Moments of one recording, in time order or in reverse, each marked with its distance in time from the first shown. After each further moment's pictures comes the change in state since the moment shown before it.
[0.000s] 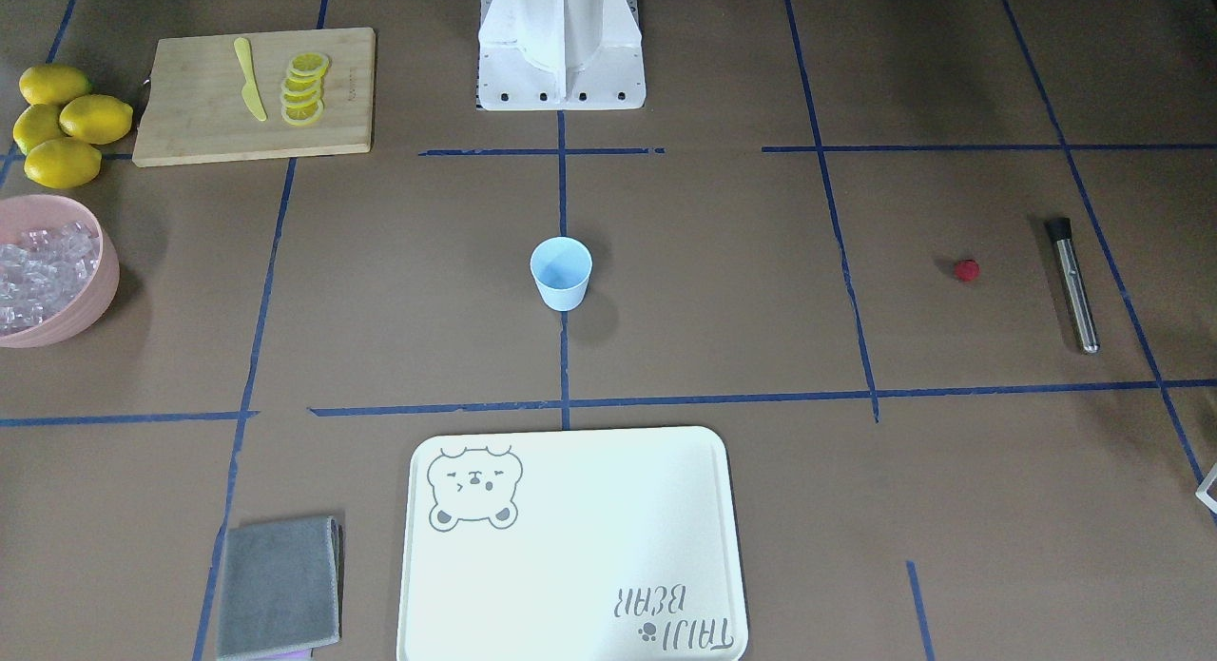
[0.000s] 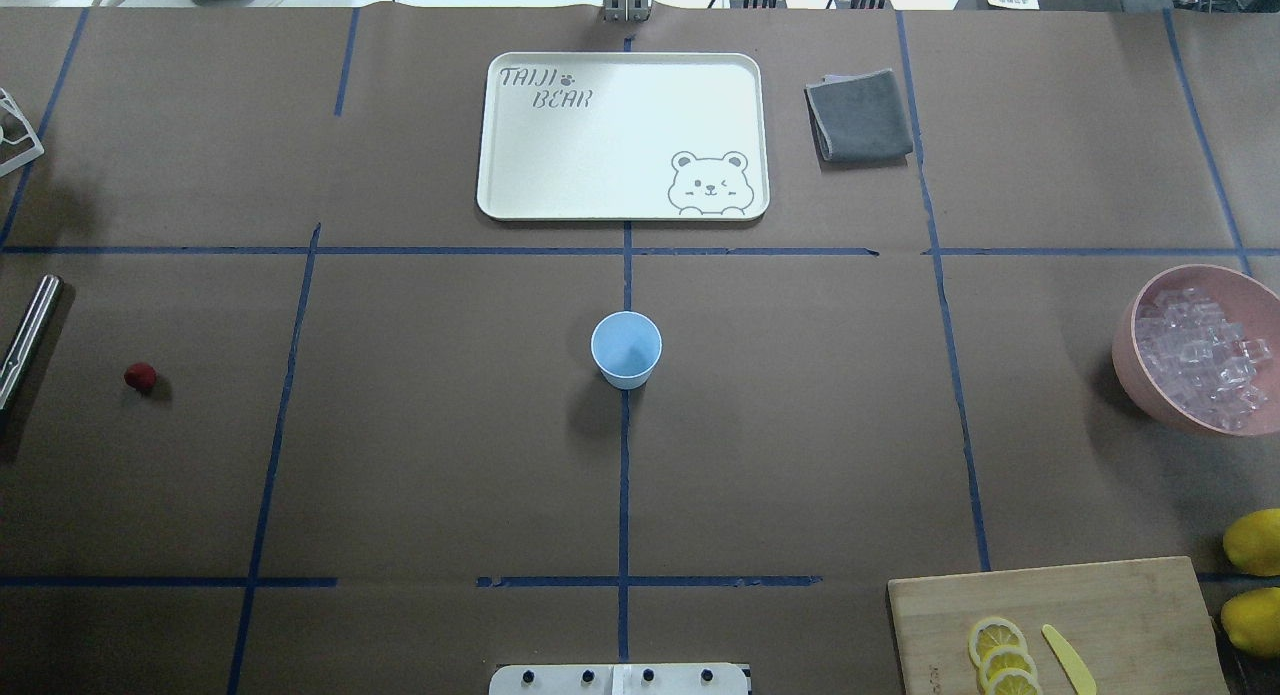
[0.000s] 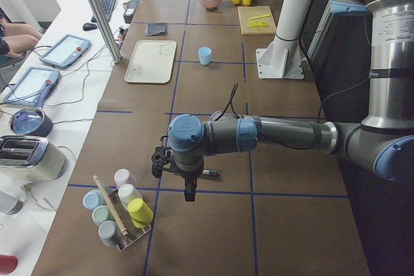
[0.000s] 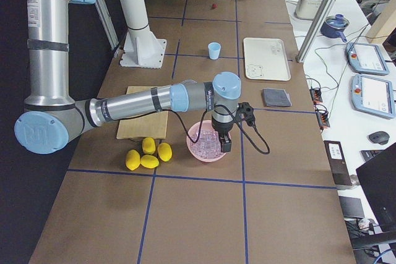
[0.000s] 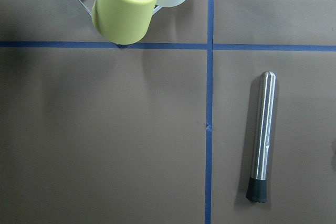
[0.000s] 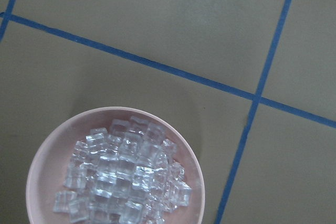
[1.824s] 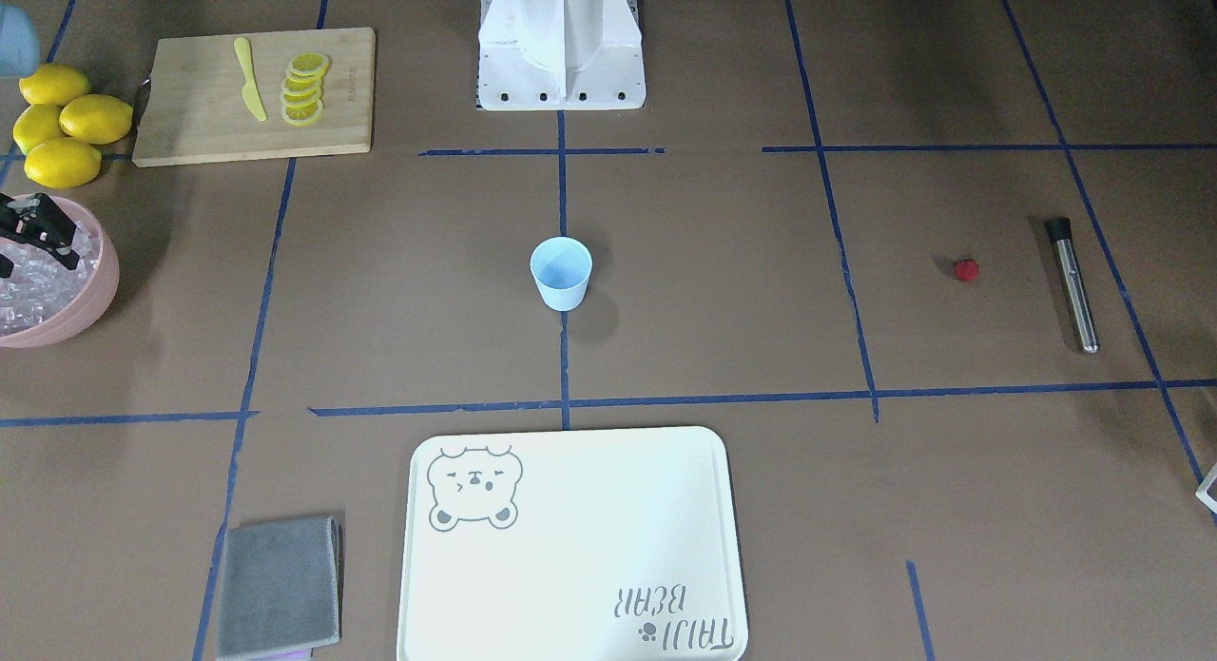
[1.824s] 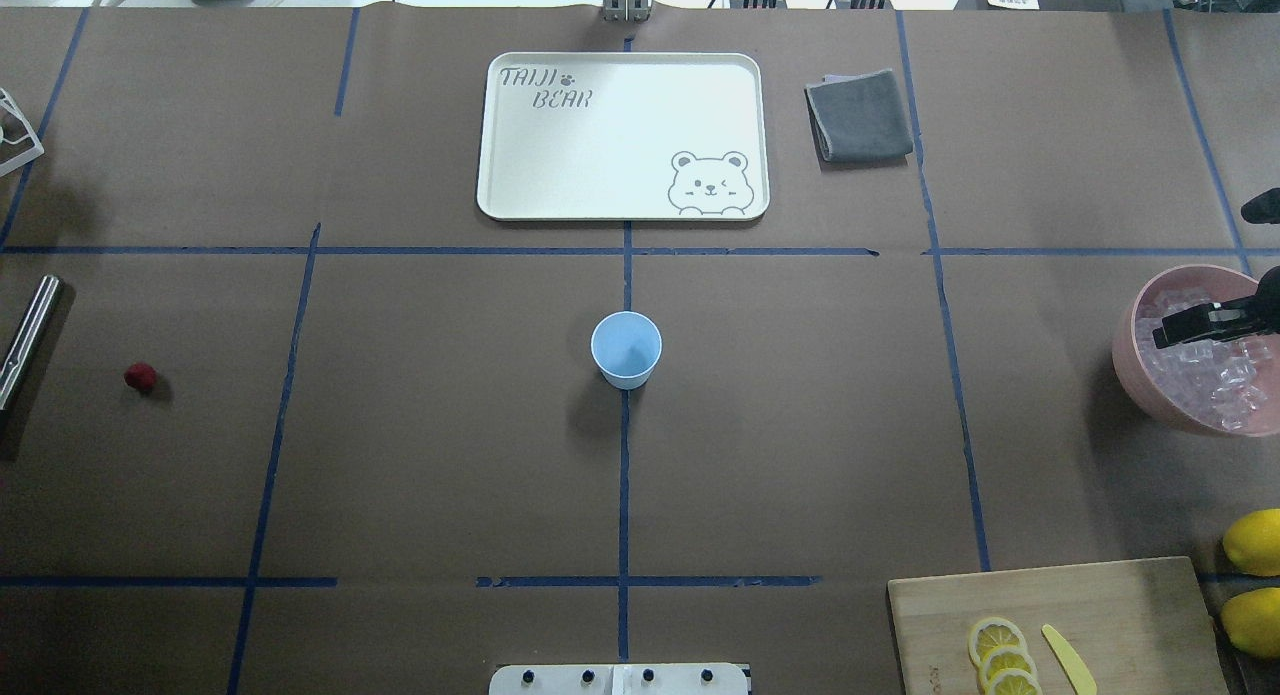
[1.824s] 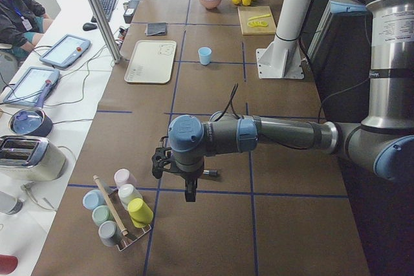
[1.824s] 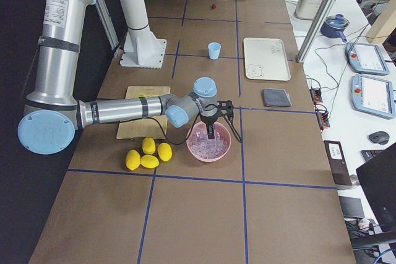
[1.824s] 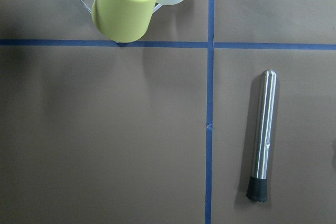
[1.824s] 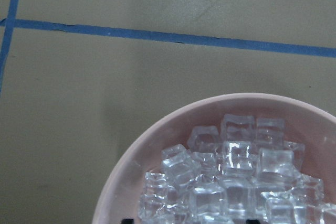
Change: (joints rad) left arm 0.001 0.002 0.001 0.002 0.001 0.000; right arm -0.360 -0.130 -0.061 0.568 -0.152 0.728
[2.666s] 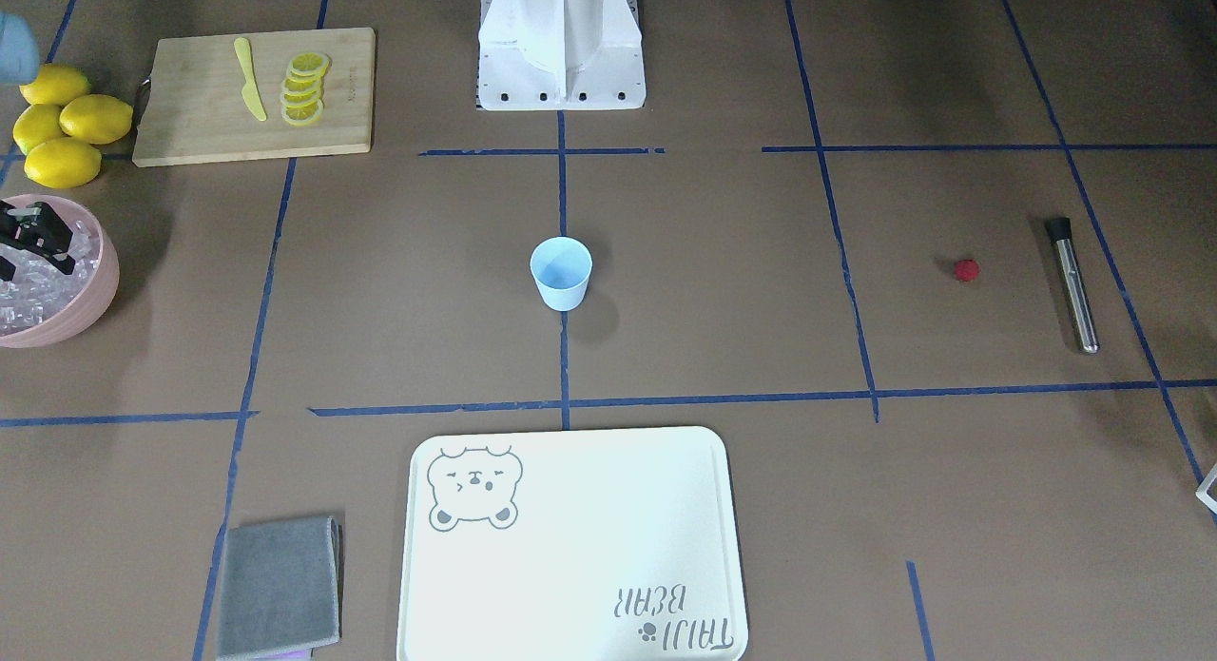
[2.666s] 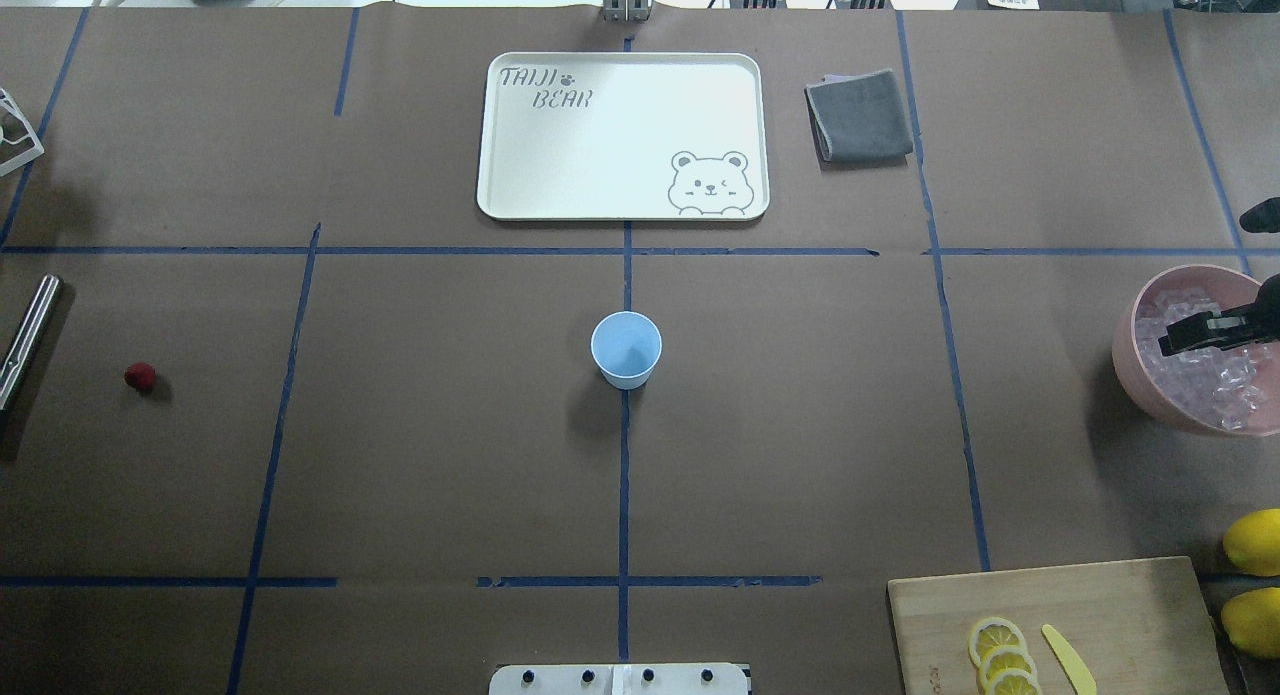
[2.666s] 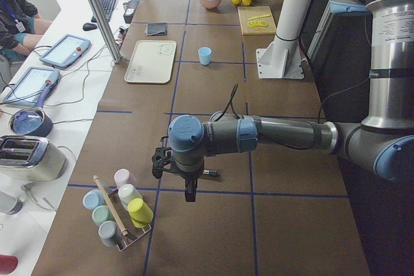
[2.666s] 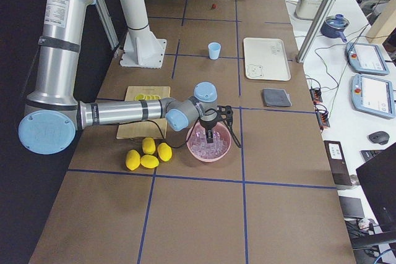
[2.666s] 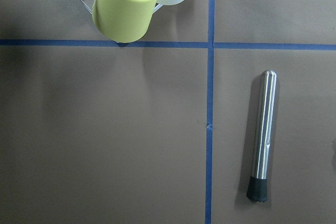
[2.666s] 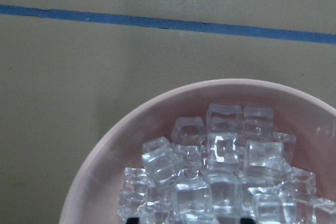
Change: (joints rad) left arm 0.000 0.000 0.000 0.000 0.000 0.000; right arm -0.010 0.001 -0.035 0.001 -0.001 -0.006
